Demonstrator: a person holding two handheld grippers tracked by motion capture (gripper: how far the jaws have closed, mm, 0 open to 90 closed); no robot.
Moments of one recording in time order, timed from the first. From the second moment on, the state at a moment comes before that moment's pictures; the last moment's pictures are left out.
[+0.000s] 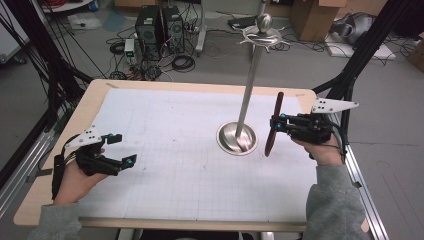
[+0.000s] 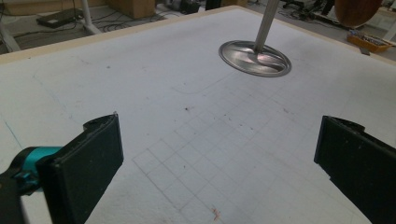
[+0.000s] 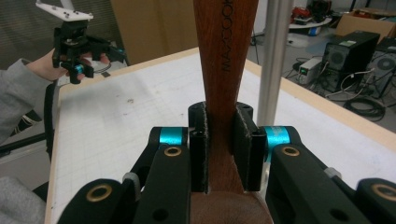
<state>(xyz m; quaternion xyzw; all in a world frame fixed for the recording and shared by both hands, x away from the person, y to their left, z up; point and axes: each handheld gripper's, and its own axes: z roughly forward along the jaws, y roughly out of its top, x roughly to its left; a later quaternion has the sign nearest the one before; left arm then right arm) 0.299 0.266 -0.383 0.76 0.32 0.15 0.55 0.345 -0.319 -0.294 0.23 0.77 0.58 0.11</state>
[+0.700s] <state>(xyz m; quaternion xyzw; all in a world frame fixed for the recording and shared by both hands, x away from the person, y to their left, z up) 0.291 0.275 -0.381 0.75 0.33 0.16 0.55 0.363 -0.324 -0.248 0.23 0.77 0.57 0.14</state>
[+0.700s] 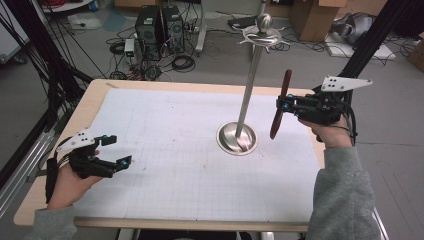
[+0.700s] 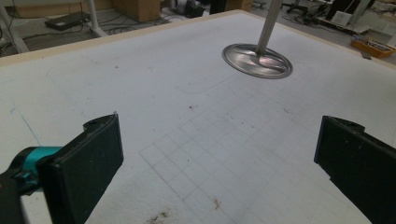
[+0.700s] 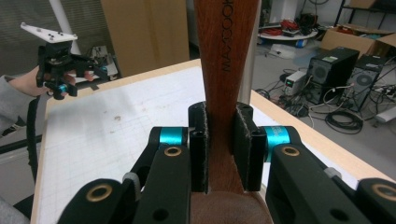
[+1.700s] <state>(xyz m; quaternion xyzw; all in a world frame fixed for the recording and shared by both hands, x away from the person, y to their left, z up) 0.285 0.279 -0.382 0.75 0.33 0.16 0.55 0.380 -0.326 -0.222 0.25 0.75 0.59 0.16</state>
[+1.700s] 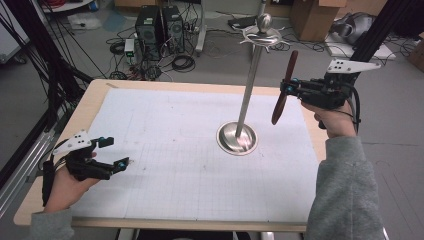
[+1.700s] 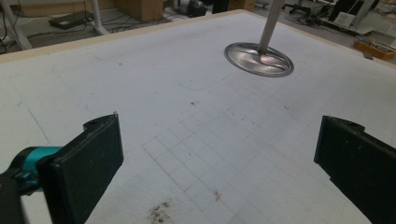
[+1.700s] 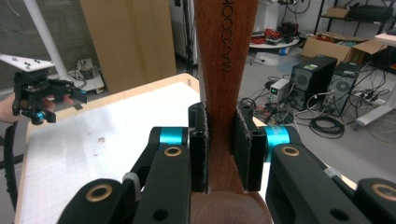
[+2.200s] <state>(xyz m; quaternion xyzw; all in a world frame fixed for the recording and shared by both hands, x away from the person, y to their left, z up) 0.284 0.281 -0.382 0.75 0.33 0.16 0.55 0.381 -0.329 -0.211 0.25 0.74 0.60 0.16</state>
